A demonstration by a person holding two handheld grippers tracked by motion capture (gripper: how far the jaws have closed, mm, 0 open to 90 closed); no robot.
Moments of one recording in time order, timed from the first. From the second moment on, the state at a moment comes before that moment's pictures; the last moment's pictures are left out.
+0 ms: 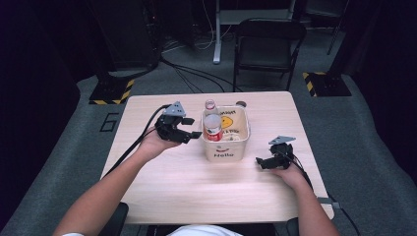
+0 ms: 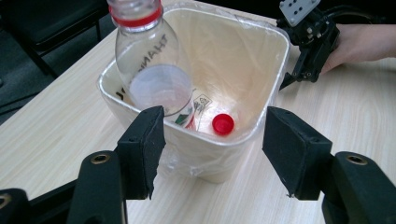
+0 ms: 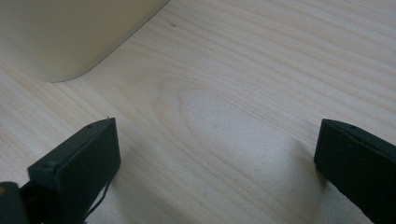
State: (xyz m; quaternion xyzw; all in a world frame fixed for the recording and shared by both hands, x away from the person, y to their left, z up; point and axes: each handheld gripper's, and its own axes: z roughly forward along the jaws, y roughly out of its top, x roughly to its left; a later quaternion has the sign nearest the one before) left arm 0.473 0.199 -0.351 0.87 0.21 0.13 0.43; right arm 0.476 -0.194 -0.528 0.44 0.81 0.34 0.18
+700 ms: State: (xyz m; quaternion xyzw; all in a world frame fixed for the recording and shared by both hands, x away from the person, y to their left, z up) left arm 0.450 0.247 -0.399 0.86 0.24 0.12 0.43; right arm 0.479 -0.193 -0.528 0.44 0.81 0.34 0.18
